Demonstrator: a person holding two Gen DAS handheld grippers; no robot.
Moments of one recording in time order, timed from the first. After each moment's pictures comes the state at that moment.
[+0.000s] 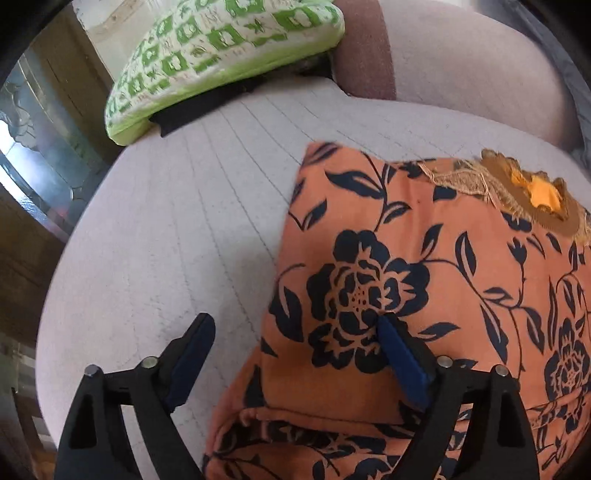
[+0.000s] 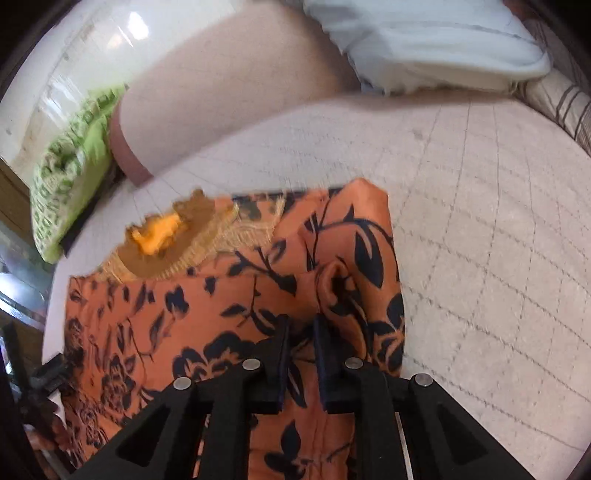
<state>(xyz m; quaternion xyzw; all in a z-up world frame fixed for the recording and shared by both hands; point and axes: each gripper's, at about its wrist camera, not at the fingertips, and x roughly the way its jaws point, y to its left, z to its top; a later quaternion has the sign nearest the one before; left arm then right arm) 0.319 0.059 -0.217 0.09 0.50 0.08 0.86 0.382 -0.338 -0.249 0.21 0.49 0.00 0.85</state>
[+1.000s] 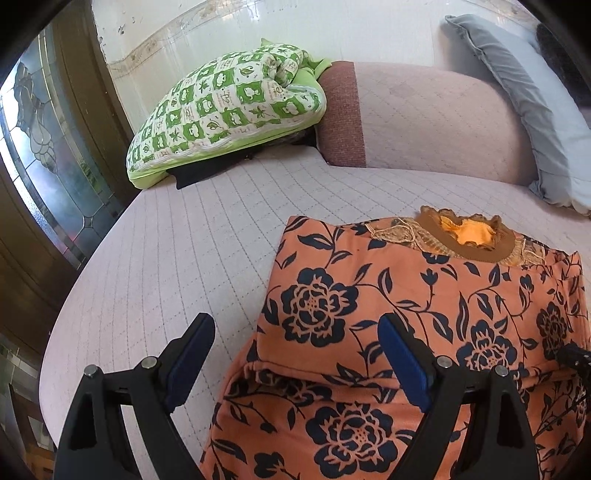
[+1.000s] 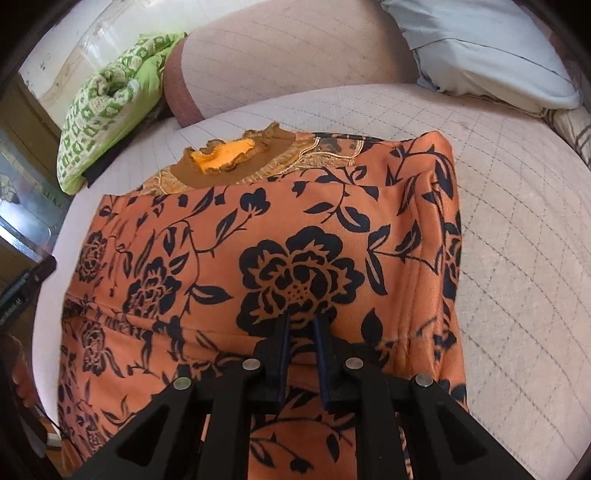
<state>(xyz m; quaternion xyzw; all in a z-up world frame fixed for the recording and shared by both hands) 0.245 0.028 -0.154 0.08 0.41 0.06 0.91 0.326 -0.274 -0.234 0.14 0.51 0.05 0.84</state>
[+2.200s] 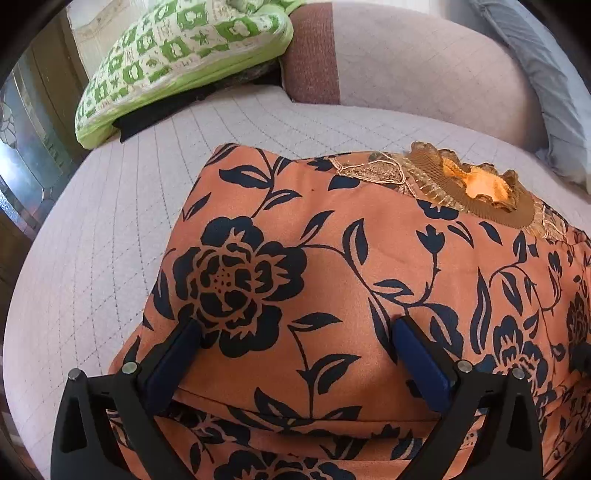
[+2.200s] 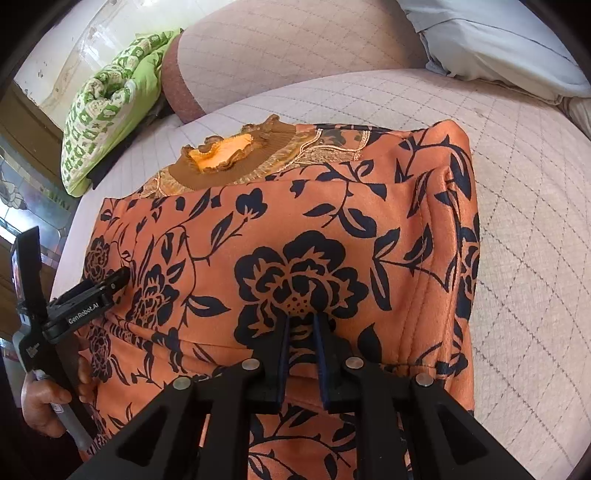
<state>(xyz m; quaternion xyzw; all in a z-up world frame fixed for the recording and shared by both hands) 0.298 0.005 -0.237 0.06 0.47 0.03 0.88 0.348 -0.278 -0.247 0.16 0.53 0.08 0.83</state>
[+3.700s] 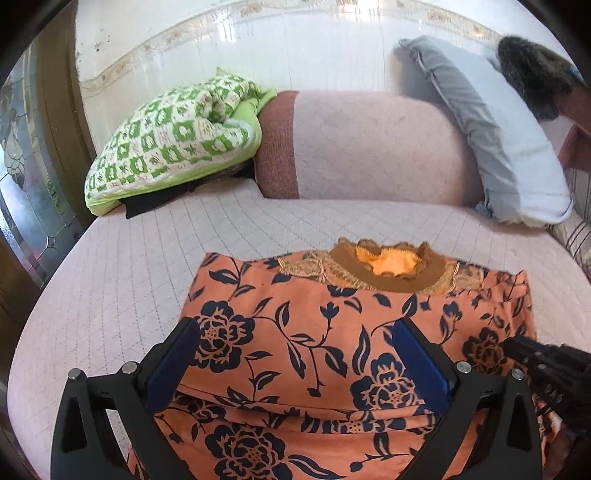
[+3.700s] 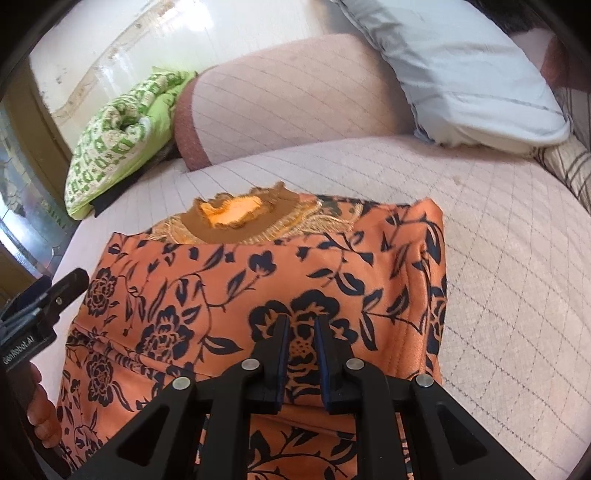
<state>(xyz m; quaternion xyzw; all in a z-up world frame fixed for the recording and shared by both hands) 0.240 -0.040 -0.138 0.06 0.36 -0.01 0.93 0.331 -0.274 -0.208 0.12 0.43 0.05 0.89</state>
